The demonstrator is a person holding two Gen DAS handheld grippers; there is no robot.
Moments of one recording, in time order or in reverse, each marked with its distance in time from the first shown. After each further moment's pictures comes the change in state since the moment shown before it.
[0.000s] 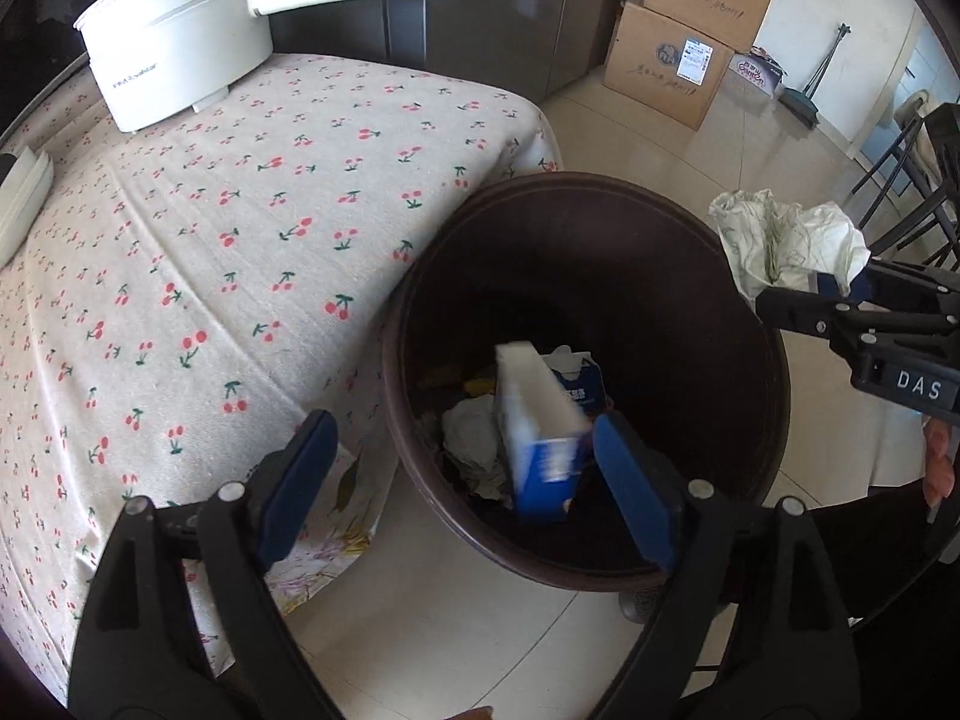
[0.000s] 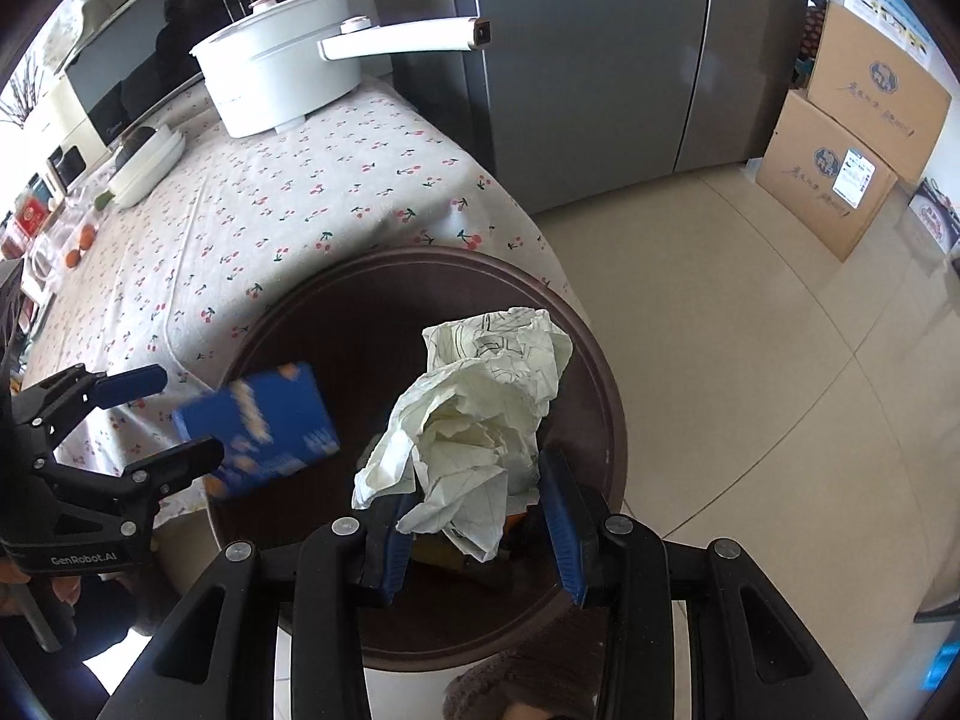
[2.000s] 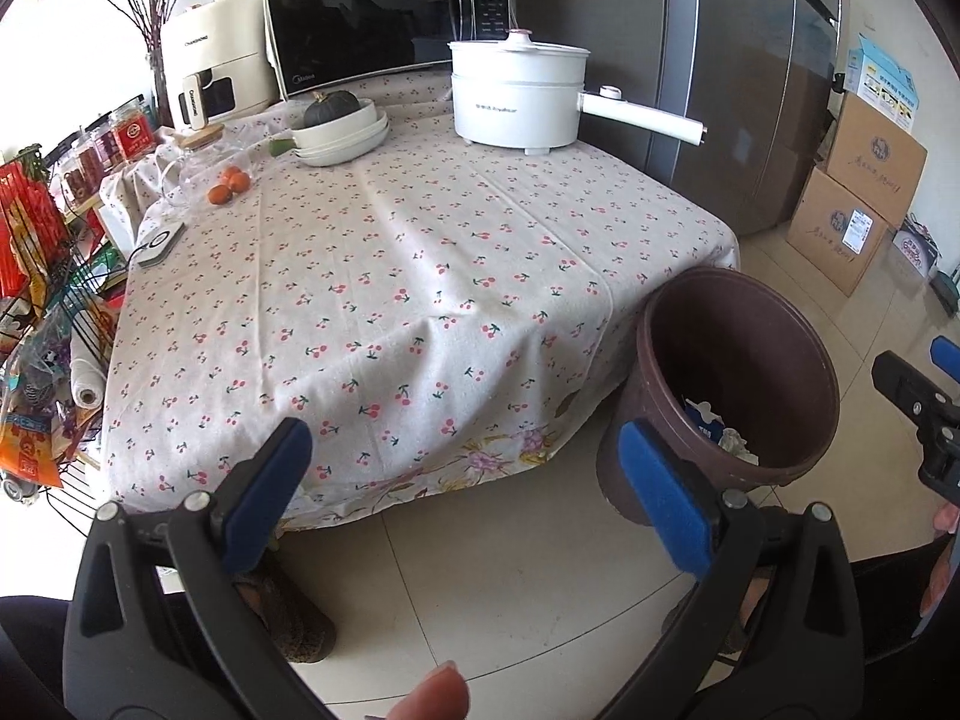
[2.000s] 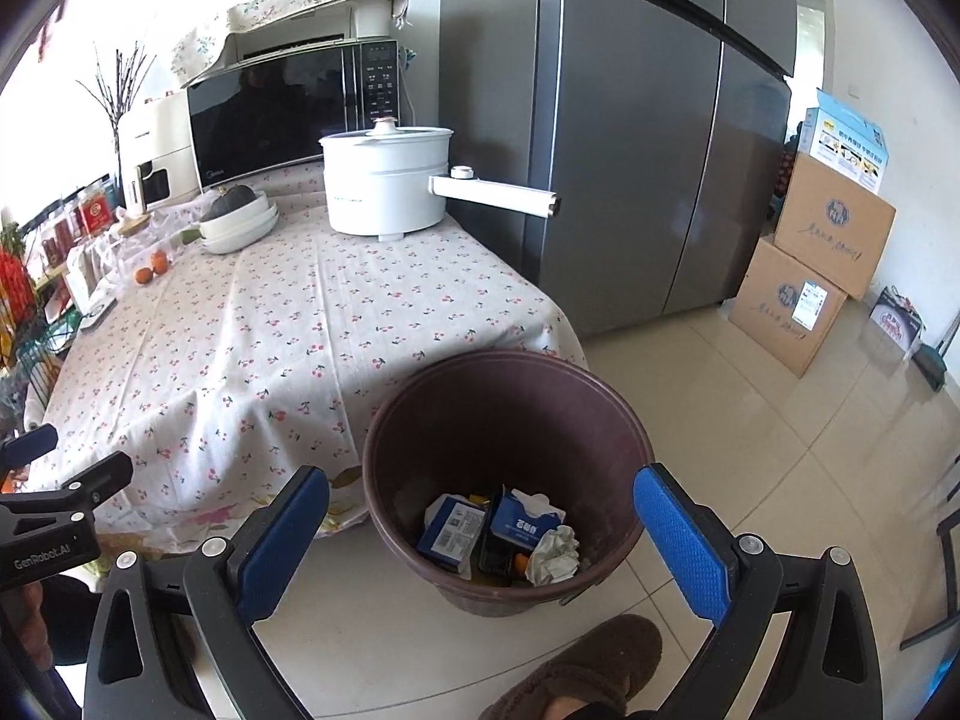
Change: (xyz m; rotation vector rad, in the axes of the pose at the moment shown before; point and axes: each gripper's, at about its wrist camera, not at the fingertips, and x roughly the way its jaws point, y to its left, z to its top) left arm -0.148 0.046 -0.136 -0.415 -0.253 0.394; right arm -0.115 0.112 -0.078 -0.096 -0.364 -0.079
